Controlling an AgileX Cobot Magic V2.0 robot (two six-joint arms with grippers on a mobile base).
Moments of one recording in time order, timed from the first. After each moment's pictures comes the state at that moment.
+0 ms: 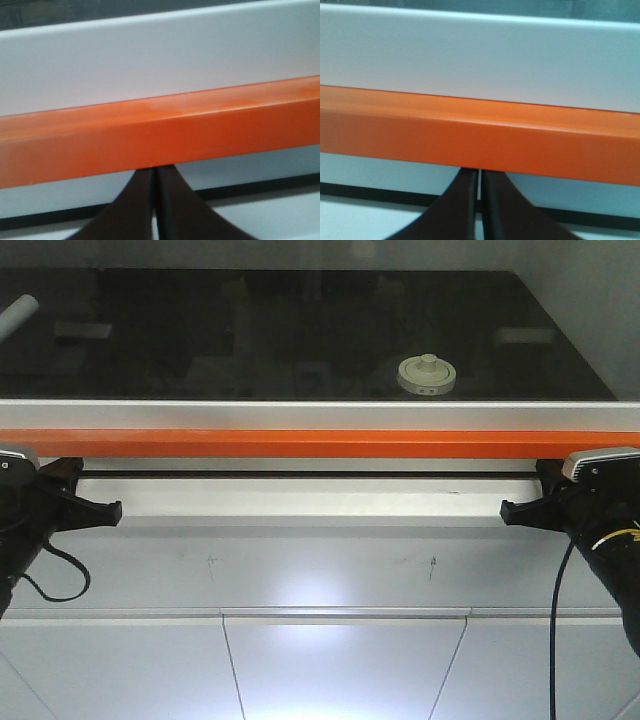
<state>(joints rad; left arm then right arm) -0.01 1.76 -0.55 0.06 -1.00 0.06 -0.07 1.80 -0.52 -0.19 -1.10 0.00</state>
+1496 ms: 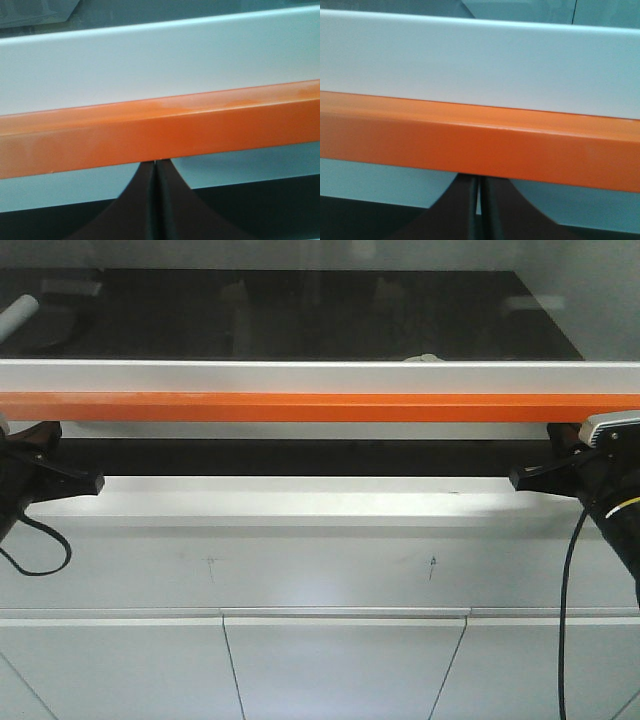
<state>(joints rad) -0.01 1.55 -0.59 0.04 -0.81 0.06 -0.07 1.69 -0.59 -0.20 -1.03 0.02</state>
